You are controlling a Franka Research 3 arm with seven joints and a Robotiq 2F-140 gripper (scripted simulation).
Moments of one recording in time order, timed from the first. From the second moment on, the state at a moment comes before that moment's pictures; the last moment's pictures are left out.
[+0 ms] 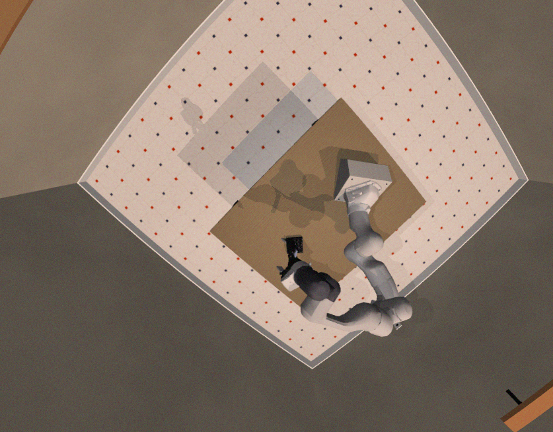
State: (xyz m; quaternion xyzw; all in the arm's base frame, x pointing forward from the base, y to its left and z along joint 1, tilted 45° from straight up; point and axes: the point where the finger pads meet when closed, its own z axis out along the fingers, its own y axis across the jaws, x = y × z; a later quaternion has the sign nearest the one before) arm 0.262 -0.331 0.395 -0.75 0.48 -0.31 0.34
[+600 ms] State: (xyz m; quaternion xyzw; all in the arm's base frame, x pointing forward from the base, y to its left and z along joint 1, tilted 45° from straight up) arm 0.262 -0.331 0.395 -0.75 0.48 -0.31 0.34
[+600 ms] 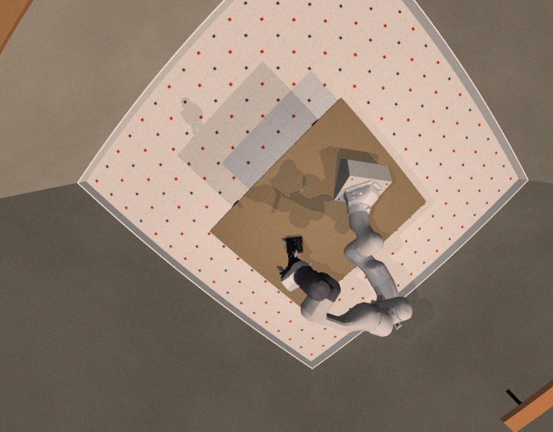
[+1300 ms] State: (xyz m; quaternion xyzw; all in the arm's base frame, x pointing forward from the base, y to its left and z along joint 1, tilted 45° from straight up) arm 0.359 -0.115 0.316 -0.86 0.31 -0.24 0.33
